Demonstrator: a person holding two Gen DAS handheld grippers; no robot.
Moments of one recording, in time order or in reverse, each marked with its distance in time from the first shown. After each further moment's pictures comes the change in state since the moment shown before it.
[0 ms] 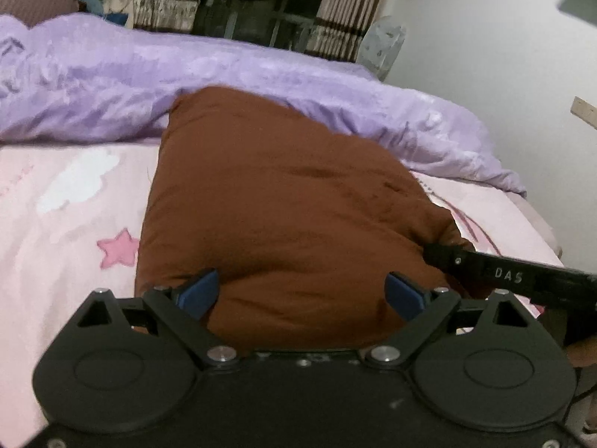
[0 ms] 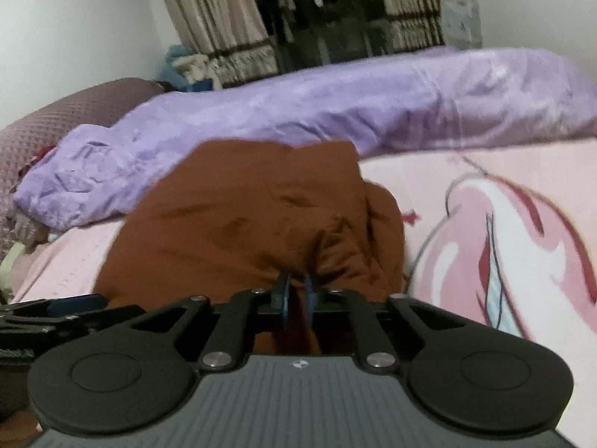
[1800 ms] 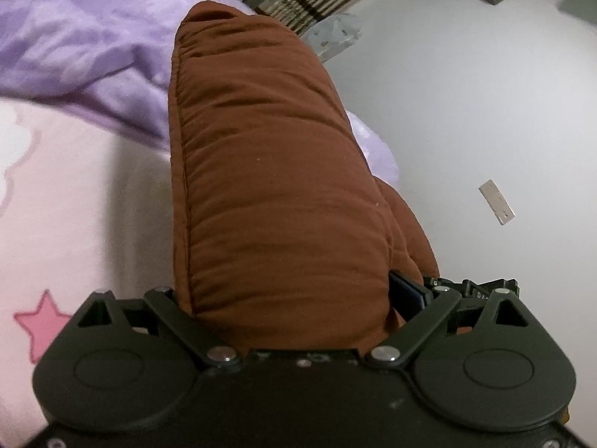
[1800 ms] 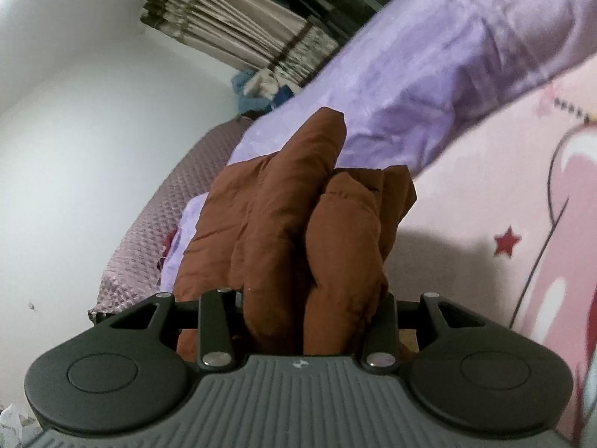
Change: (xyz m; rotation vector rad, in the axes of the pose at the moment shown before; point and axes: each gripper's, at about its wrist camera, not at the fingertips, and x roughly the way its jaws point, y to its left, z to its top) left arm 0.054 0.121 0.111 -0.332 0.147 -0.495; right arm 0.063 -0.112 0.084 0.430 0.127 0.557
